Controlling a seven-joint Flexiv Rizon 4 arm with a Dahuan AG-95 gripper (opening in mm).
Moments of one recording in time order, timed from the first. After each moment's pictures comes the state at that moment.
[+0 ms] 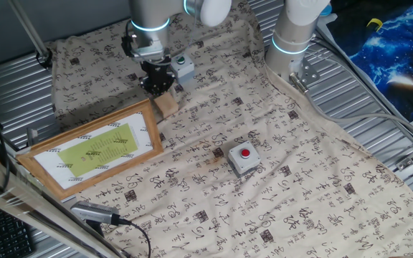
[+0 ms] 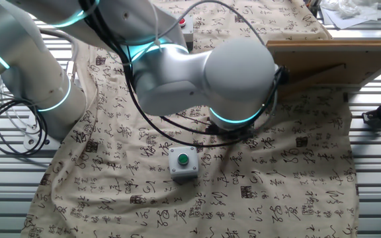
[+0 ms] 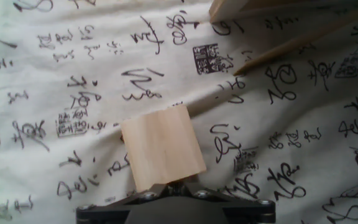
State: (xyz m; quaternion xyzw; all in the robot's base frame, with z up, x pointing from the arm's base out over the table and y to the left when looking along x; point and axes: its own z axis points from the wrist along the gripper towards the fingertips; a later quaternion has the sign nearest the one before) arm 0.463 -0.073 0.032 -0.65 0.76 0.01 0.07
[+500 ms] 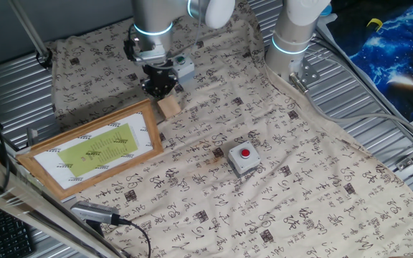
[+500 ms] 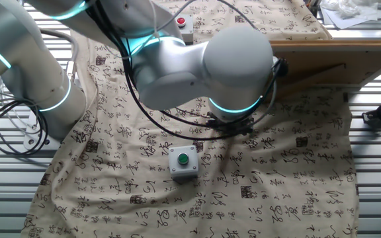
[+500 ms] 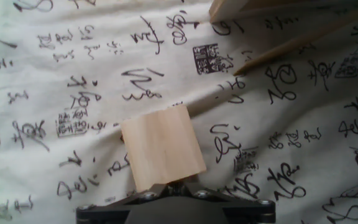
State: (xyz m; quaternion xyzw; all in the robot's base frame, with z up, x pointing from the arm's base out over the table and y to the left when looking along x) arm 0.462 -0.064 0.037 -0.64 0.77 0.00 0.06
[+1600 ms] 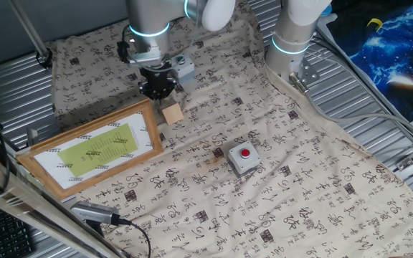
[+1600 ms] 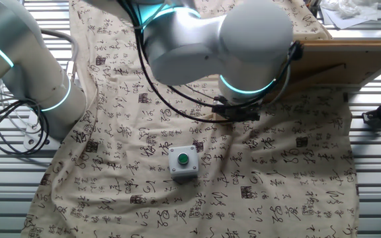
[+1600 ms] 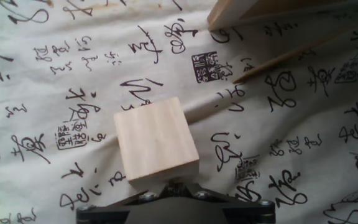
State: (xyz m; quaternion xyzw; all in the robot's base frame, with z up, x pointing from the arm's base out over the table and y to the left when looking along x) arm 0.475 -0.041 0.061 -0.63 0.78 0.01 0.05
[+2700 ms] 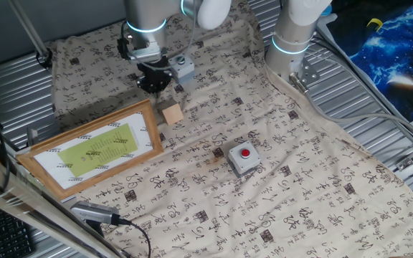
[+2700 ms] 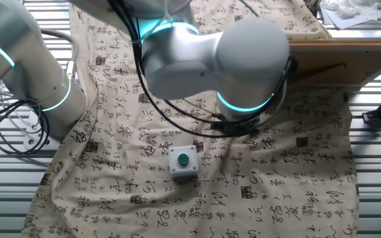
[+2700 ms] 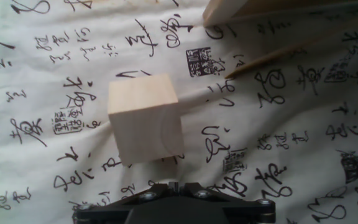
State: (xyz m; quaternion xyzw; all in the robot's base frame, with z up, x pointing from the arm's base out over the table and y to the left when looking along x) arm 0.469 -0.080 0.041 -0.66 0.75 0.00 0.05
